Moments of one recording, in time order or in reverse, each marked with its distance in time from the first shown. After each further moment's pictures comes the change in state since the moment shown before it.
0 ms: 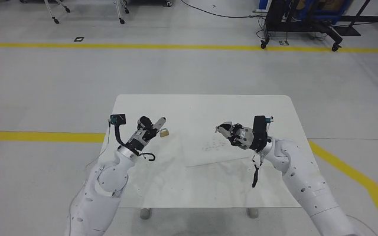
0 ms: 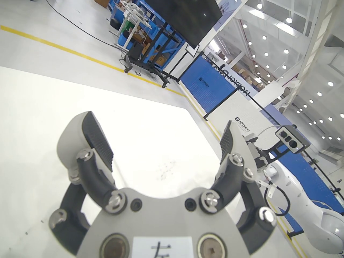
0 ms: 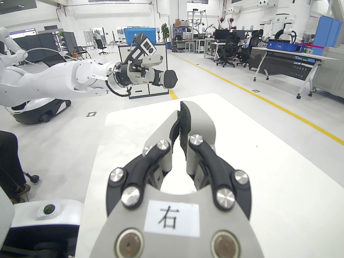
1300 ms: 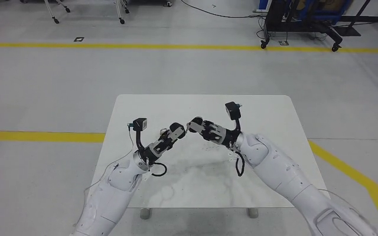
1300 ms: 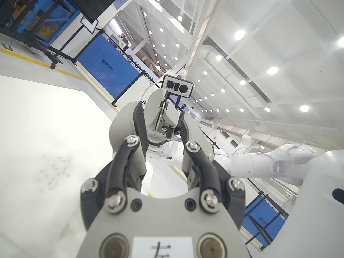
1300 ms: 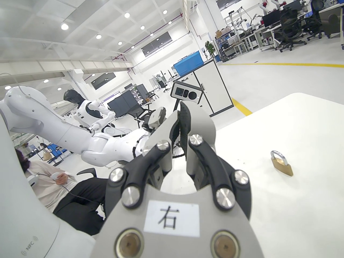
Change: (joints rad) left arm -0.126 -0.031 0.165 0.222 -0.493 -0.526 -0.259; right arm 0.260 -0.065 -0.432 0.134 0.952 0.000 0.461
